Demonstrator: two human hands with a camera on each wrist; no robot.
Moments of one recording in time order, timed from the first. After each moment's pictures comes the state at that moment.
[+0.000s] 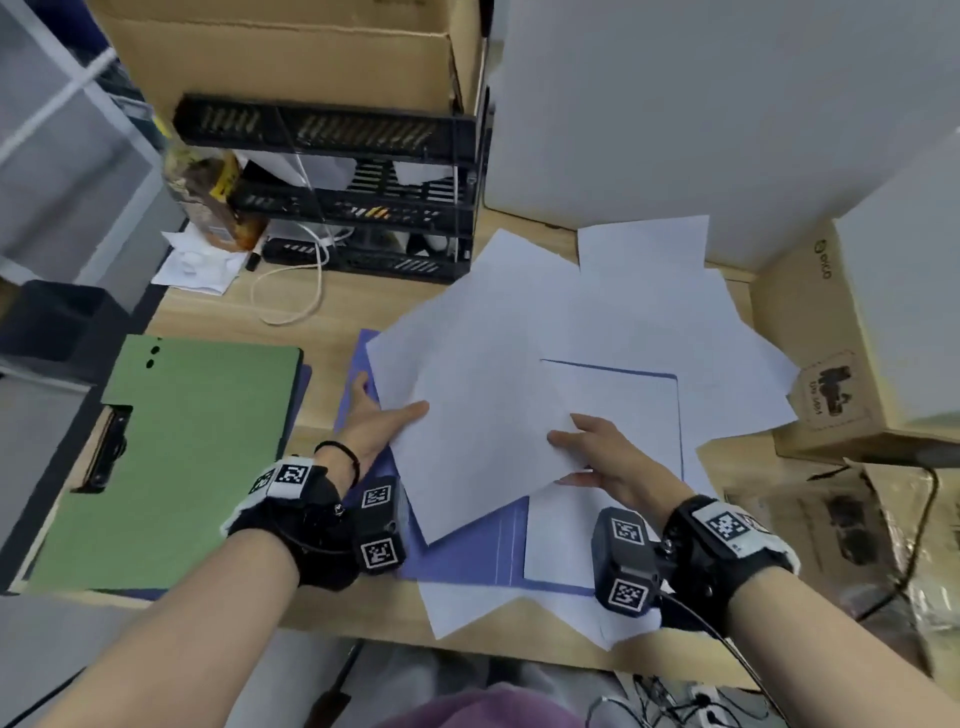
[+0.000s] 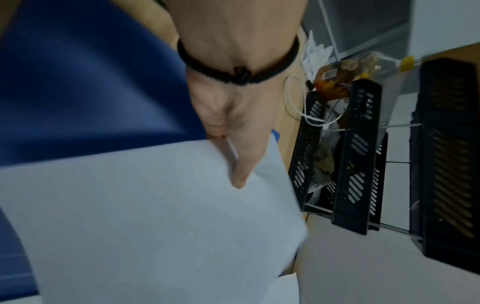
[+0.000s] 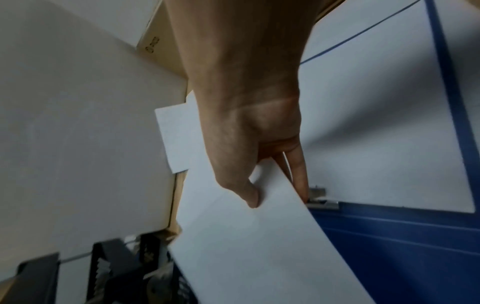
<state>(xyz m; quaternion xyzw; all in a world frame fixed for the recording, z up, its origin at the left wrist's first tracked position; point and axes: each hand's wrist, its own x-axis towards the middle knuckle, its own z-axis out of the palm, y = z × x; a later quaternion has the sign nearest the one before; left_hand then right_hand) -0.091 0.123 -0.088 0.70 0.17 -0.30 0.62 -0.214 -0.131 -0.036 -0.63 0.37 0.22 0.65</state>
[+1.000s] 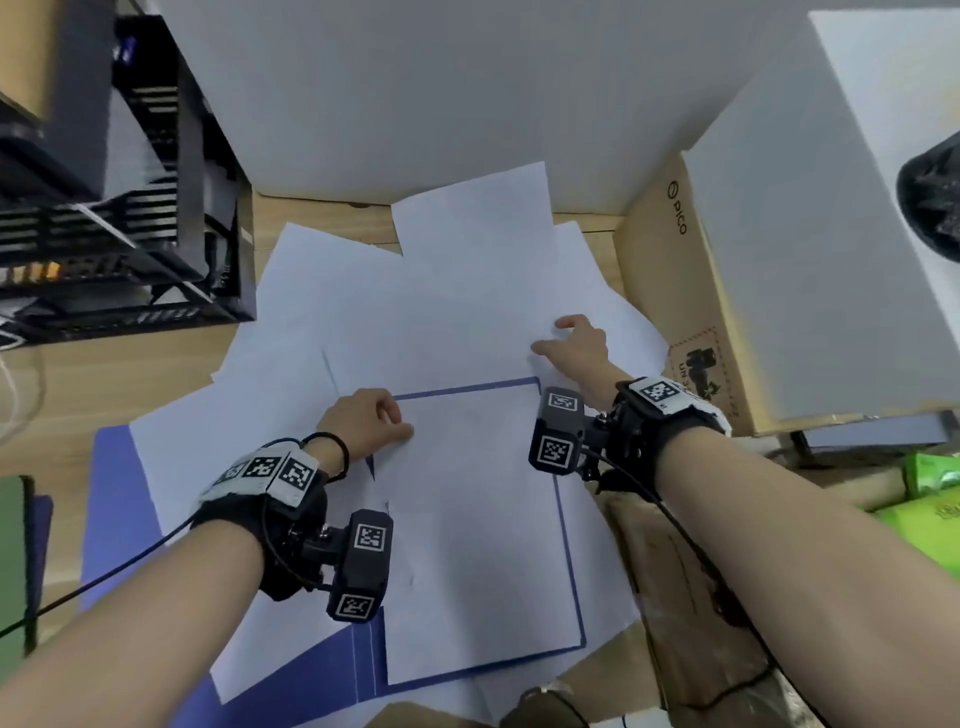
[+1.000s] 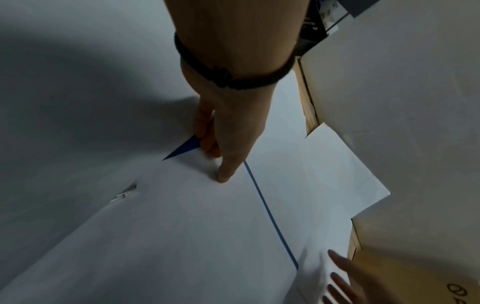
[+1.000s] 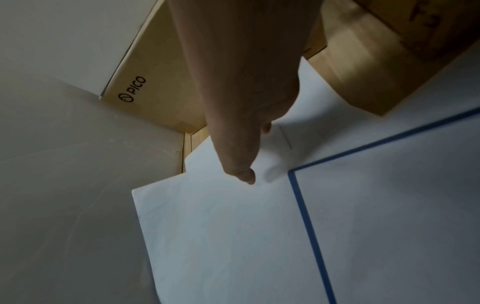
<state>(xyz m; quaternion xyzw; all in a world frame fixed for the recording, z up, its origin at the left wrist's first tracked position) -0.043 -0.102 -0.129 0.87 -0.17 -0.42 0.19 -0.136 -0.362 -0.102 -0.72 0.53 0.10 0.45</state>
